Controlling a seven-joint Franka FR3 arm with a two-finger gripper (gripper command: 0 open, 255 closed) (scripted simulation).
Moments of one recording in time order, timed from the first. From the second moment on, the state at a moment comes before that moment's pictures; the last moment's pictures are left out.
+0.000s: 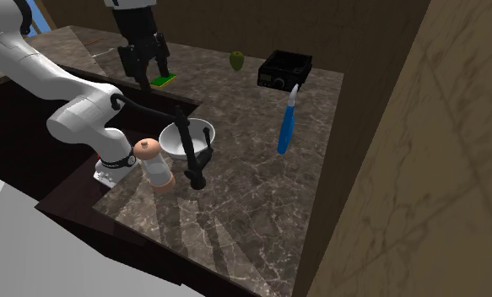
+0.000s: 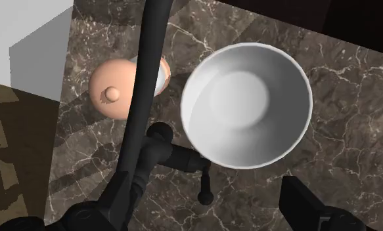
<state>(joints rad) 0.02 -0.83 0.04 -2.28 -0.05 1.53 -0.08</state>
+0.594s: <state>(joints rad) 0.07 -0.51 0.03 -2.08 -0.12 1.57 -0.29</state>
